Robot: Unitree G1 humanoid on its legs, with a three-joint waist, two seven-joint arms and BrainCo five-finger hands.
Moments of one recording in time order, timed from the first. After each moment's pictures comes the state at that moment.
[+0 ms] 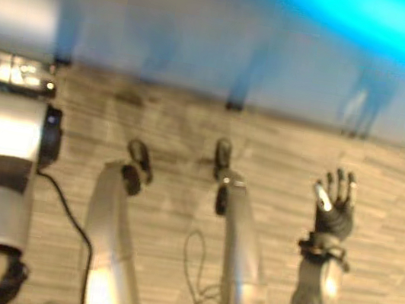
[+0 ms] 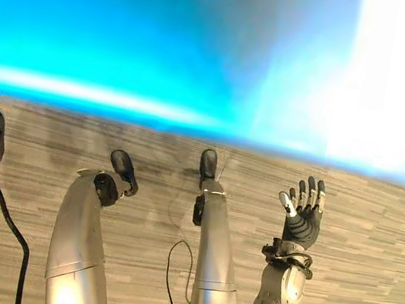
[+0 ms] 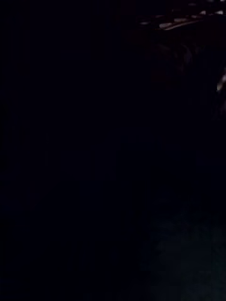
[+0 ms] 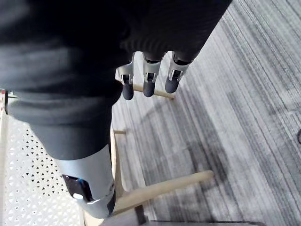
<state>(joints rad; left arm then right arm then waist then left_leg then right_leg) -1.53 0.74 -0.21 0.76 -0.14 -0.16 0.61 0.06 -0.04 -0.12 0.01 0.68 -0.39 -0.06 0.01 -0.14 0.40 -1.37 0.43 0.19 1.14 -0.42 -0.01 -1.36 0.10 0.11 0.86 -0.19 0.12</state>
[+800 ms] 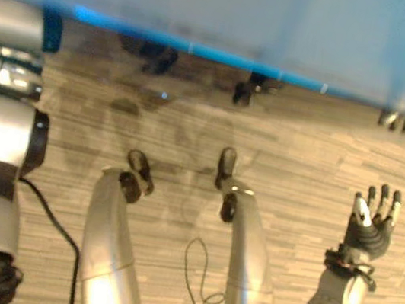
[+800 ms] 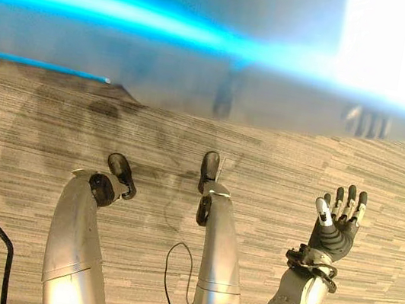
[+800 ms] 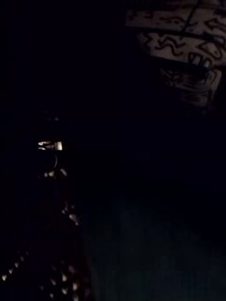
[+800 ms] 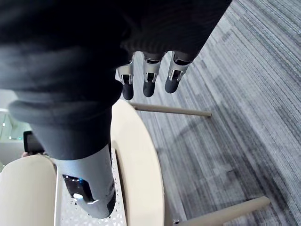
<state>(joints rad) -1.57 0.77 -0.27 0.80 0.12 -0.09 0.55 0.07 -0.02 -0.24 -0.05 0.74 -0.42 -0.06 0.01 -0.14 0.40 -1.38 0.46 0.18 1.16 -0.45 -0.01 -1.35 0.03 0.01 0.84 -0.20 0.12</state>
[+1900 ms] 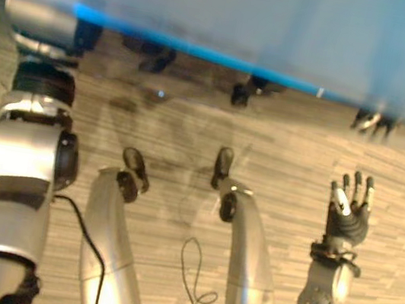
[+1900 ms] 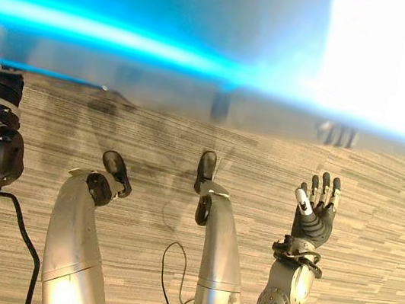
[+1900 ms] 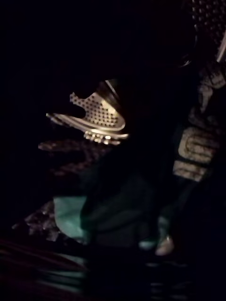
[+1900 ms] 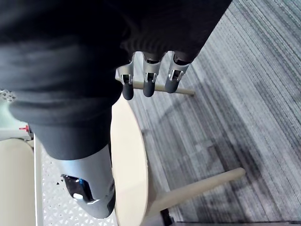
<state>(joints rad) -1.38 0.61 0.09 0.93 -0.01 -0.01 0.21 0.05 -0.02 -0.19 -0.05 0.75 -0.34 -0.02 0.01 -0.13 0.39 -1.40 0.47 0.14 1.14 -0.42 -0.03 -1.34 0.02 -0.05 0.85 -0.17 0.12</state>
